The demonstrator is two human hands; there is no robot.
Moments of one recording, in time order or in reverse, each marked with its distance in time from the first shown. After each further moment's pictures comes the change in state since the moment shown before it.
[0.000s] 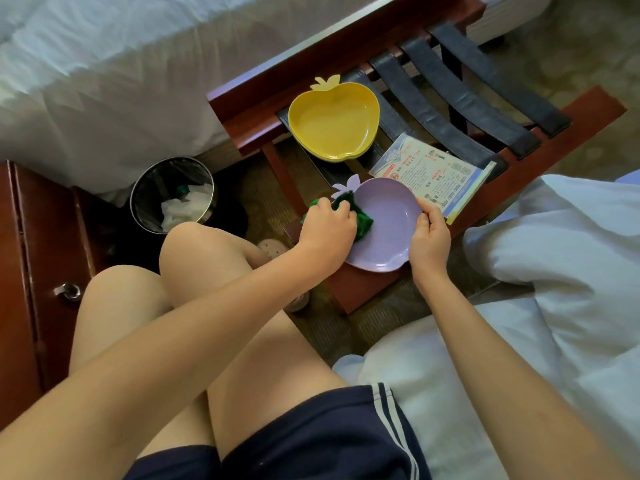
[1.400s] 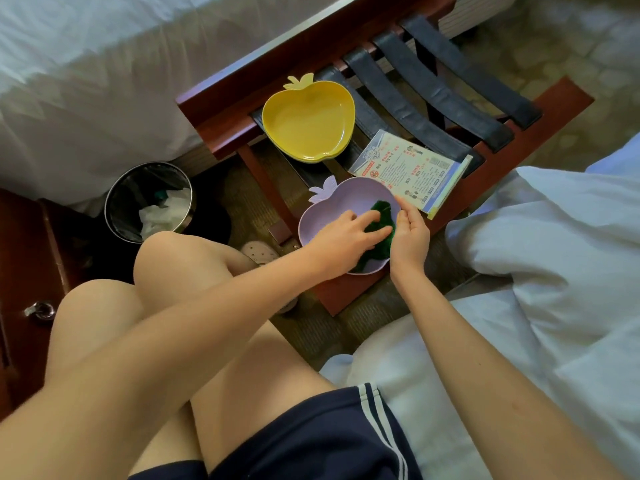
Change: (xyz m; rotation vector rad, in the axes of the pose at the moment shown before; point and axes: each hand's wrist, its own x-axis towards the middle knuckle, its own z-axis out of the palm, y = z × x) left_hand 0.033 0.021 0.042 -0.391 0.308 0.495; right_hand 0.002 -0.002 0.007 0.092 0.086 0.116
